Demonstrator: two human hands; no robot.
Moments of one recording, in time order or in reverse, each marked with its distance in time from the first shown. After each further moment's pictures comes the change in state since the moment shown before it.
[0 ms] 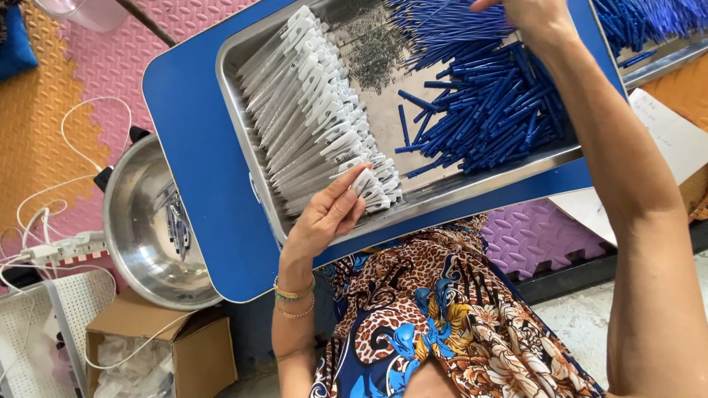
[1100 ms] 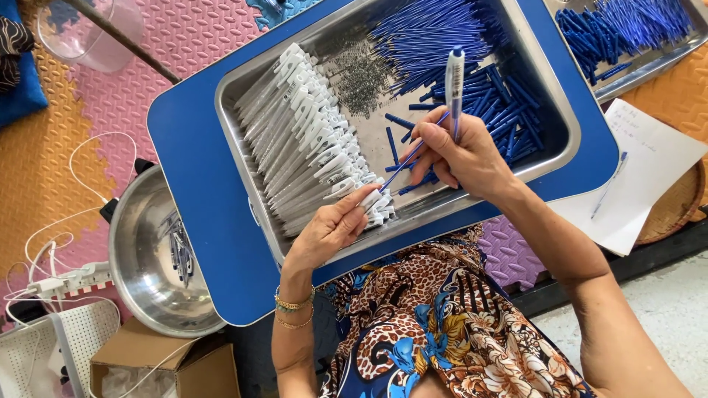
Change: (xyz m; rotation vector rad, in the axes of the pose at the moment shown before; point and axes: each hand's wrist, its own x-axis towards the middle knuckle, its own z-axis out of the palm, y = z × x) left_hand 0.017 0.016 0.002 0.223 -0.097 -0.119; right_hand -0.161 -0.064 0.073 0.789 -0.285 -0.280
